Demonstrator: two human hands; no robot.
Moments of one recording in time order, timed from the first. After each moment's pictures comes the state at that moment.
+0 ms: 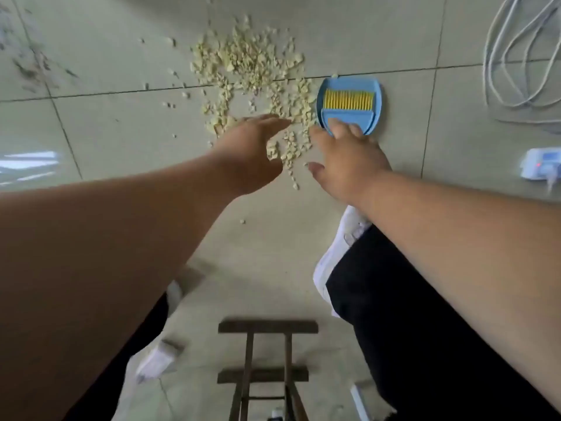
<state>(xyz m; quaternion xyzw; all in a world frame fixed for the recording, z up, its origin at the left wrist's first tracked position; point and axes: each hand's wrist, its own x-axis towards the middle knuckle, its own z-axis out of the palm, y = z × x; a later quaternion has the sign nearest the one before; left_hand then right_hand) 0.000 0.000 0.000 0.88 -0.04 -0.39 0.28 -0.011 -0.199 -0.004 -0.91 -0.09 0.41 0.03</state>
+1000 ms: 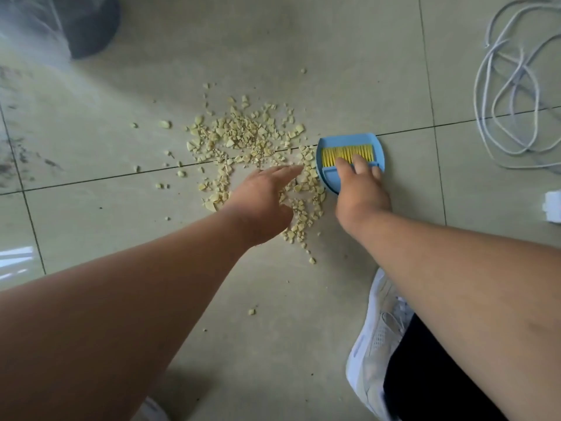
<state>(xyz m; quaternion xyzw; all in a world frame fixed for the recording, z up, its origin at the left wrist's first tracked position) 0.020 0.008 -0.098 0.87 -0.10 -0.35 0.32 0.007 -0.199 -0.117 -0.94 0.14 0.32 0.04</state>
